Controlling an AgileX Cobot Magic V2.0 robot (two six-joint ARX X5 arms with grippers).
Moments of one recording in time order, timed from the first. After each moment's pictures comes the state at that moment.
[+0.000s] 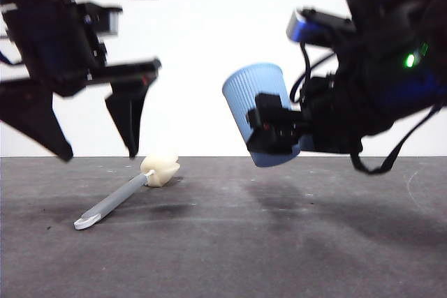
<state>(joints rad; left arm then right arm) -0.59 1.42 0.93 -0.55 -0.15 -0.44 0.65 1.63 0.47 0.86 0.13 0.01</state>
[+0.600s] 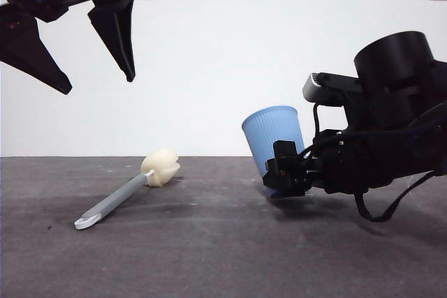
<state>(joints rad) -0.60 1.19 0.93 -0.57 -0.15 -0.43 0.50 1.93 0.51 1.14 0.00 0.00</state>
